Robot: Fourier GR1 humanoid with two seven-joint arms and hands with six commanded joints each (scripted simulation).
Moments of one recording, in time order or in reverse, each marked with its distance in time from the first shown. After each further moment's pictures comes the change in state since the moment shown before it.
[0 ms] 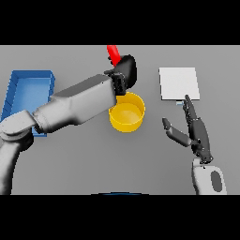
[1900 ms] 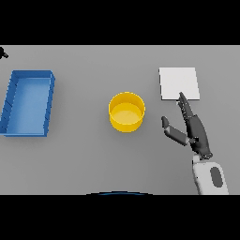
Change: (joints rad) left arm 0.353 0.481 0.749 0.262 1.133 0.627 0.484; right arm -0.042 -0.039 0.021 0.040 0.004 0.049 -0.070
